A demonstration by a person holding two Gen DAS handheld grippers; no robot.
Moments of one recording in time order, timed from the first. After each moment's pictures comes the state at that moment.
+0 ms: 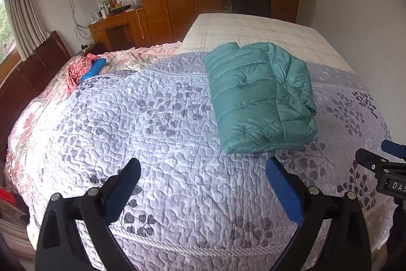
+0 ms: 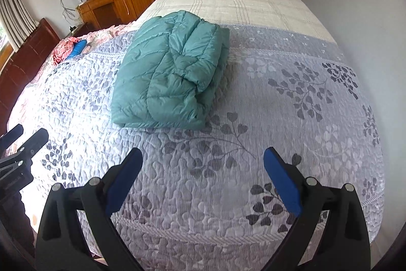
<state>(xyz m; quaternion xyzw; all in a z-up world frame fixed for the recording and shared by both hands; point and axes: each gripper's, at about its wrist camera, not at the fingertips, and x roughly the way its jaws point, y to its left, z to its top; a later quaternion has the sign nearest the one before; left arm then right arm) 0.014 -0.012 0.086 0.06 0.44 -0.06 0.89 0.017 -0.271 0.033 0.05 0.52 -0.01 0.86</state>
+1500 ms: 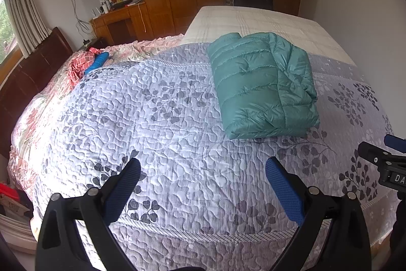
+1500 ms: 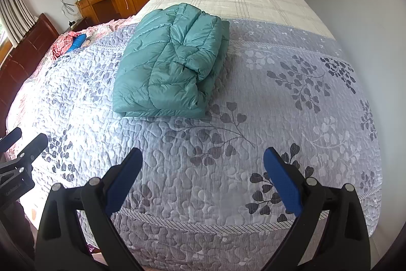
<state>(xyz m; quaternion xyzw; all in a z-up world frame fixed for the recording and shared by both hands) -0.001 -0.008 0.082 0.07 0.46 -0.05 0.88 0.010 -0.268 0.032 0.04 0.53 -0.01 0.85</state>
